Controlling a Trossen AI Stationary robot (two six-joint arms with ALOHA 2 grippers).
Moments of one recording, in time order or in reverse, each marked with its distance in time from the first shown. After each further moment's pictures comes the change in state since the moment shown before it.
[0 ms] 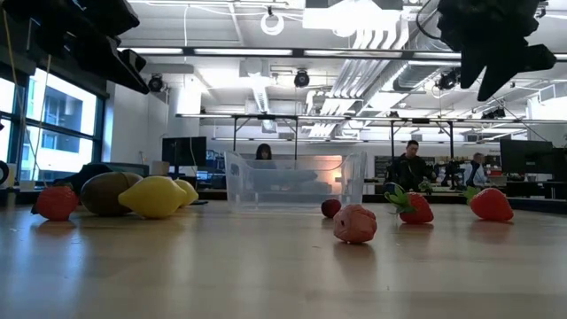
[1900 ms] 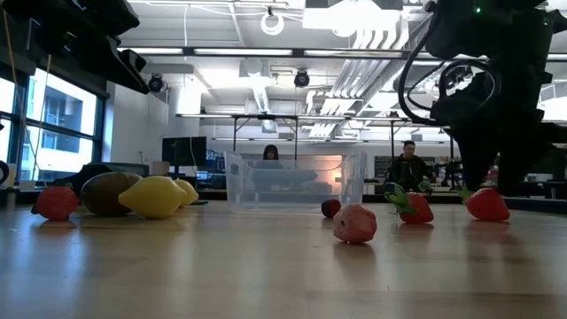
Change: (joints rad) left arm 0.000 0.000 0.000 0.000 0.001 0.000; right arm 0.091 0.311 -0.282 0.367 0.022 0.131
